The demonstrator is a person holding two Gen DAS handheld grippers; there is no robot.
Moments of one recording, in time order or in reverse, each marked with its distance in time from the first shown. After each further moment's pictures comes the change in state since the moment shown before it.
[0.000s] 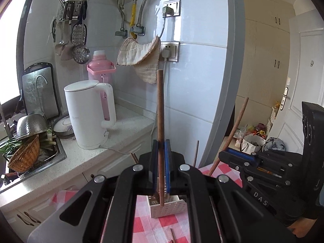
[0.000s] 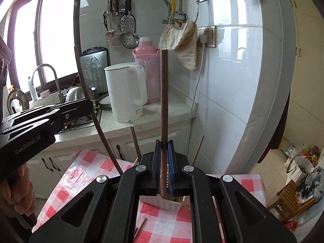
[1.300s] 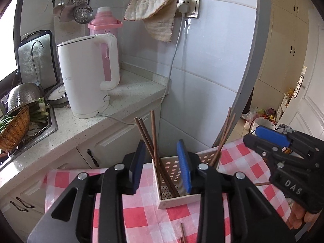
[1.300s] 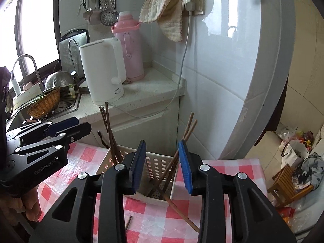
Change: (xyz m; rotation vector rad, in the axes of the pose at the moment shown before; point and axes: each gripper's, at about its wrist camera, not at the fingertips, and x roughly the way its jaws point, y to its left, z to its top) left arm 0.097 0.028 -0.055 -0.054 0.195 0.045; right arm 0.060 -0.026 -0.022 0.043 0.117 -0.076
